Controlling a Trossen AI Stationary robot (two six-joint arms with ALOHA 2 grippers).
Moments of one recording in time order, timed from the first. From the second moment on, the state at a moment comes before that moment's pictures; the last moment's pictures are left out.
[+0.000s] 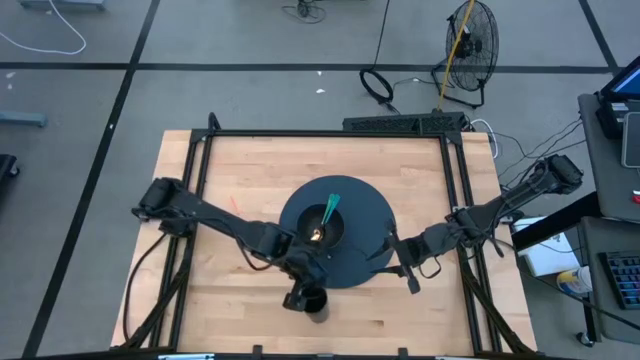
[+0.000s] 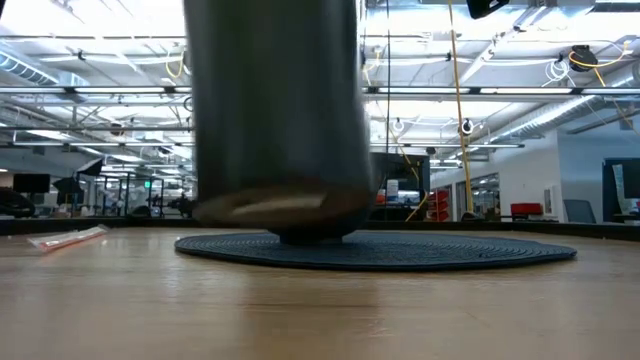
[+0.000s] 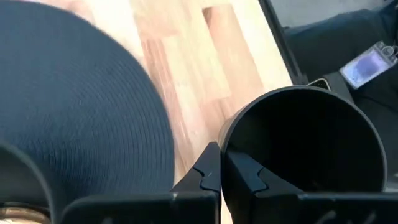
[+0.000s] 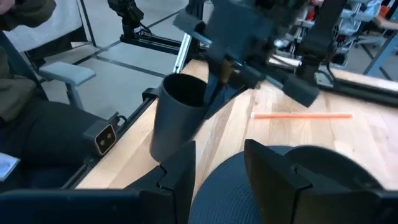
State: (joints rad) left arm -0.34 1.85 1.53 -0.62 0.16 -0.11; right arm 0.48 1.10 0.70 0.09 0.16 -0.02
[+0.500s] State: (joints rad) left arm -0.34 1.98 1.60 -0.56 0.13 -0.12; right arm 0.55 1.10 0.70 -0.01 0.16 0.00
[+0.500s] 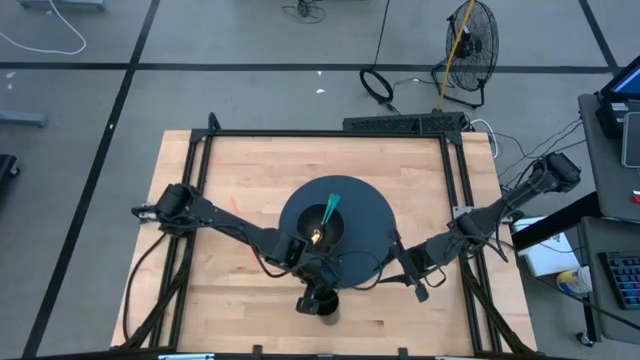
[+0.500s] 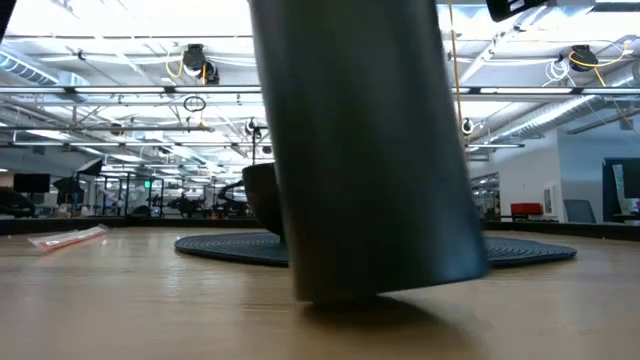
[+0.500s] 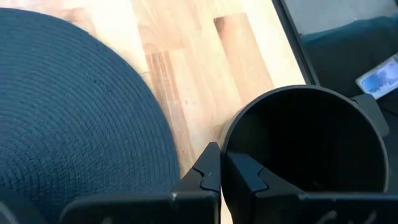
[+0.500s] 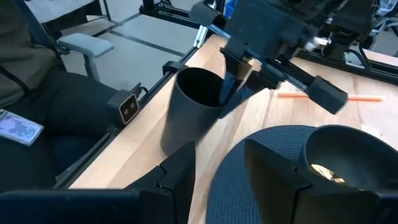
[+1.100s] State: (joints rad) left arm -0.34 1.95 1.60 -0.55 0.12 -0.12; right arm 0.55 1.10 0.70 -0.01 0.16 0.00
